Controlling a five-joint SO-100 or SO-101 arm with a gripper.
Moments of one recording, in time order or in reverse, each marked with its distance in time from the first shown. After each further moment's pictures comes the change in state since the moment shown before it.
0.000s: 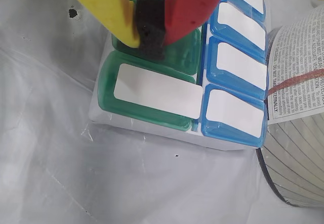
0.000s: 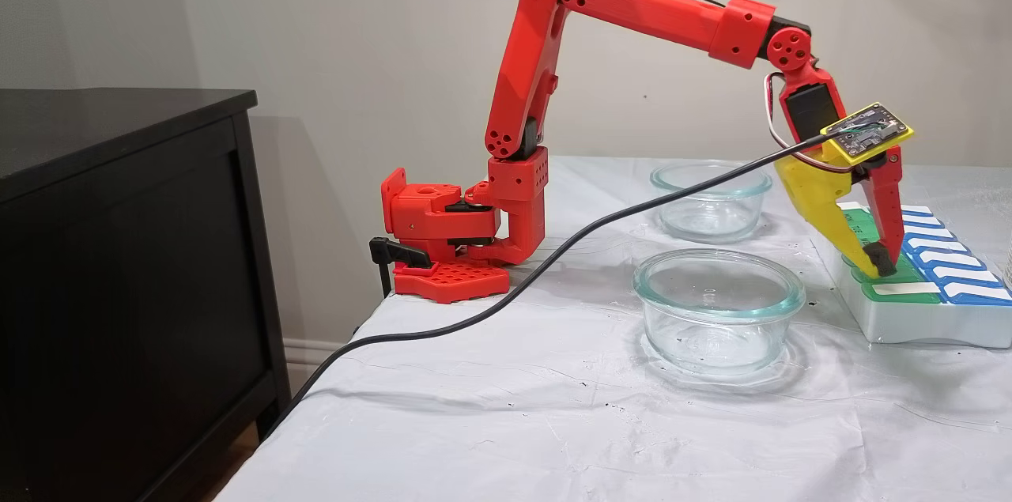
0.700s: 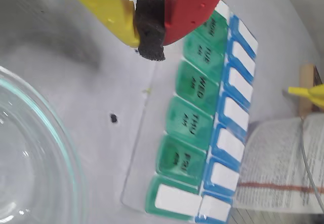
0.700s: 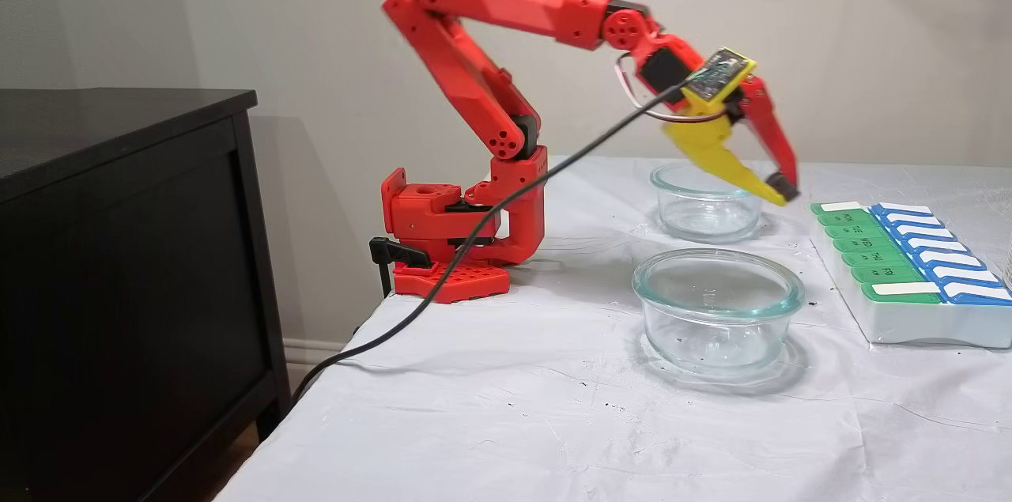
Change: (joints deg) arm -6.1 67.6 54.0 -6.9 -2.6
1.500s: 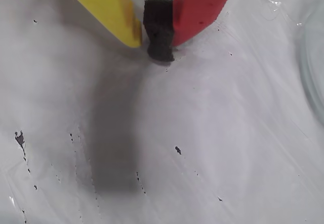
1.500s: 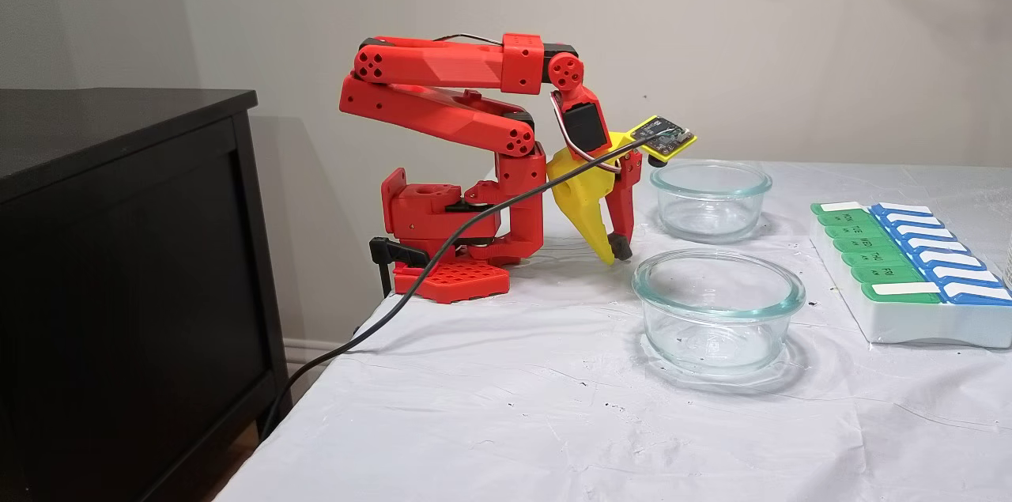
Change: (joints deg) arm -14.3 15.9 18.8 28.7 -17.6
